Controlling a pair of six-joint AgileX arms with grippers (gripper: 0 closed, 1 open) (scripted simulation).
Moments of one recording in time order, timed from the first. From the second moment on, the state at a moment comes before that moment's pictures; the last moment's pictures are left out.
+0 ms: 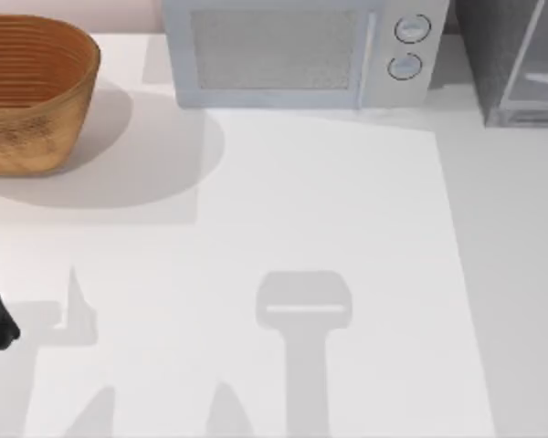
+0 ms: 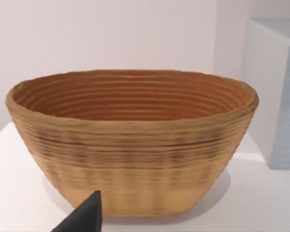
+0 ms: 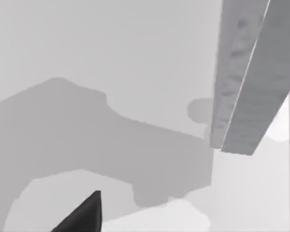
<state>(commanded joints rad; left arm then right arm) 0.00 0.00 0.00 0.00 0.00 0.00 -1.58 1.57 1.28 -1.54 -0.82 -1.81</state>
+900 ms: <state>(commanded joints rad) 0.00 0.00 0.00 0.00 0.00 0.00 -1.80 1.82 1.33 -1.44 -0.95 -1.99</state>
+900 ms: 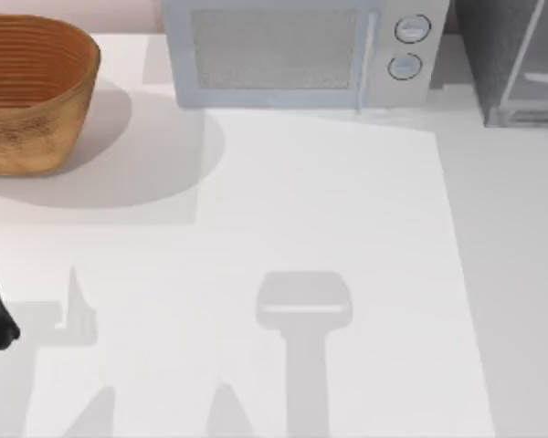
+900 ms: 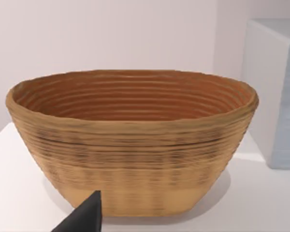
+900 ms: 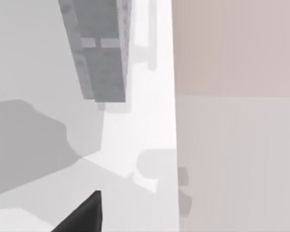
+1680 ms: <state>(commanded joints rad) 0.00 0.00 0.00 0.00 0.00 0.00 -1.19 1.84 1.32 -0.68 -0.85 -1.08</state>
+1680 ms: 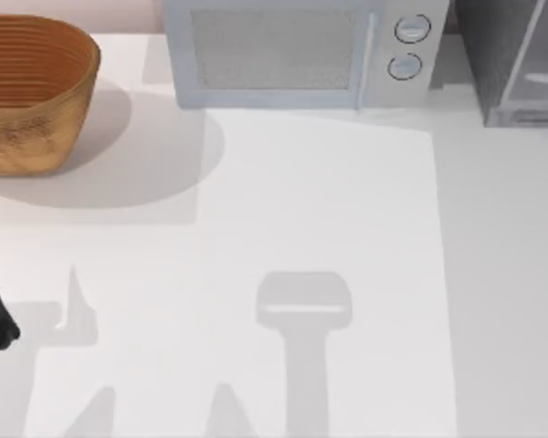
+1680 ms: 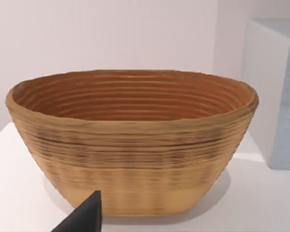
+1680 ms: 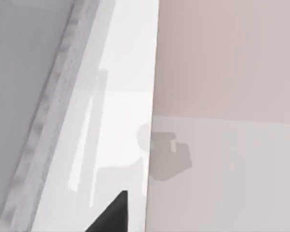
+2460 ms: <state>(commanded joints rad) 0.00 0.00 0.00 0.00 0.00 0.00 -0.94 1.83 1.29 -0.30 -0.76 -0.65</state>
